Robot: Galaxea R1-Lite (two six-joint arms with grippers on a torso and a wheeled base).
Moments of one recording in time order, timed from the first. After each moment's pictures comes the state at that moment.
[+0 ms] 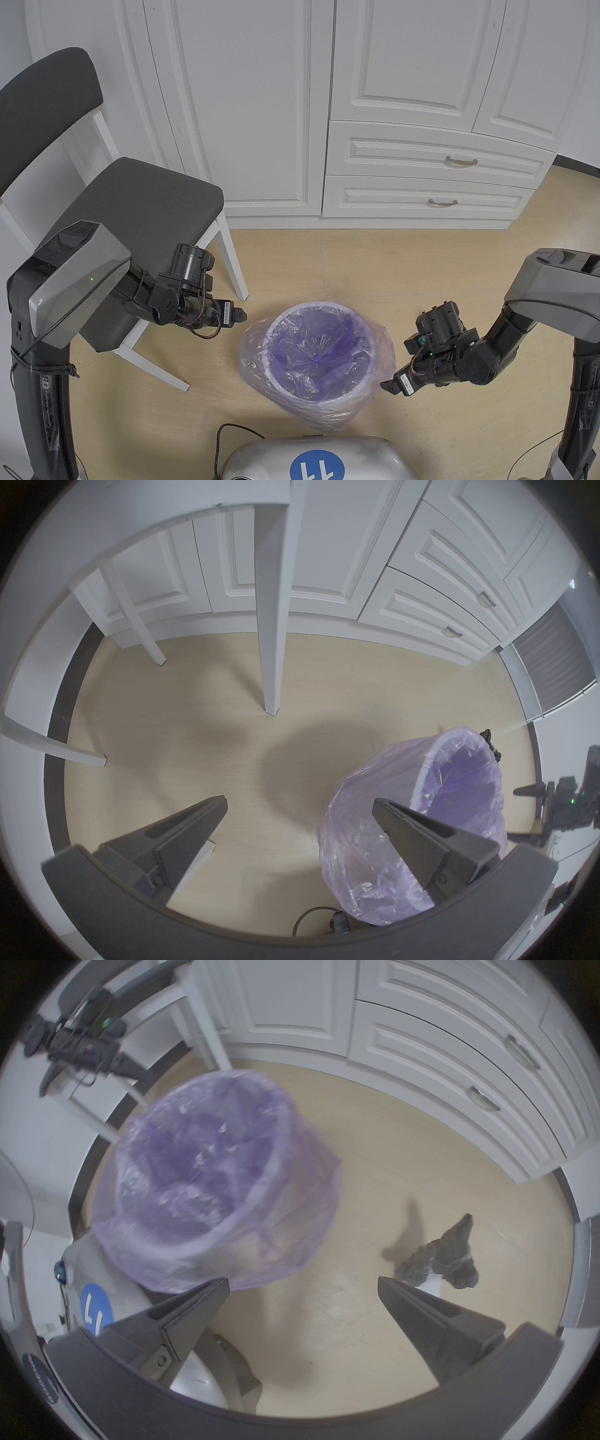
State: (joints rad) left arm -0.28 2.33 -1.29 -0.23 -0.02 -0.16; right arm 0.42 2.24 -0.78 -0.55 -0.07 -0.16
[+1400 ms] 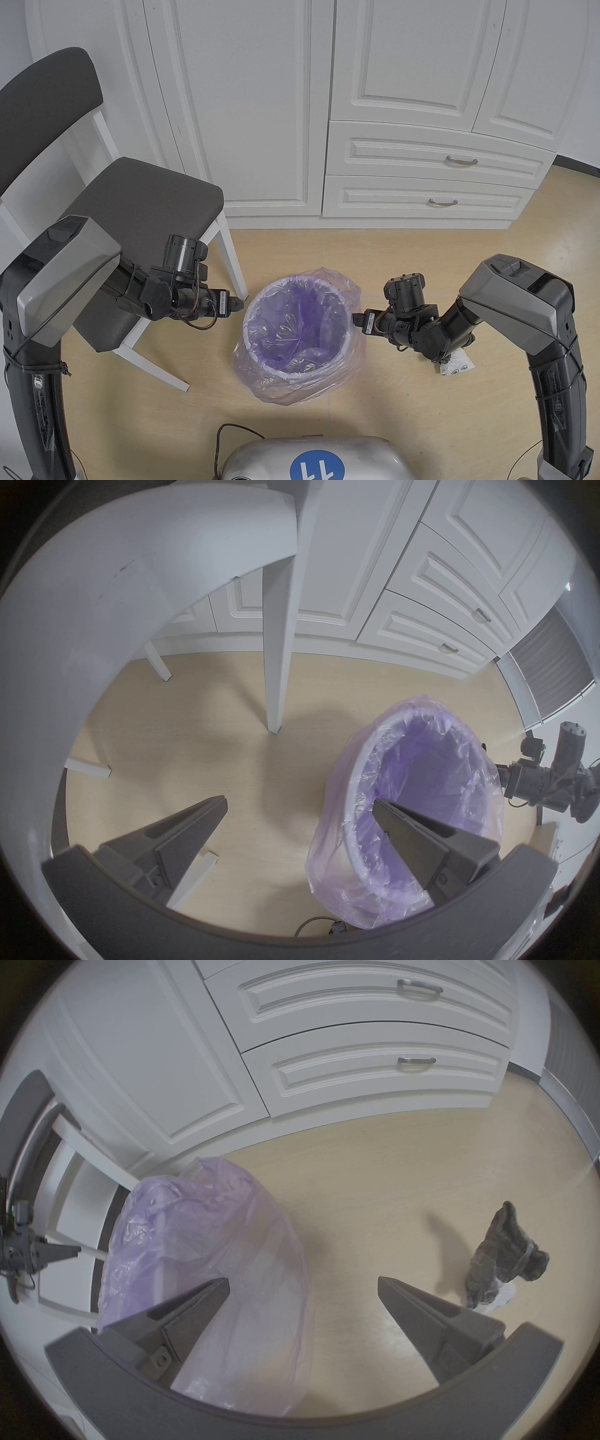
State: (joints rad) left arm -0.27 2.29 -1.27 -0.27 -0.01 -0.16; right arm 0.41 2.51 -1.27 -0.65 -0.16 0.42
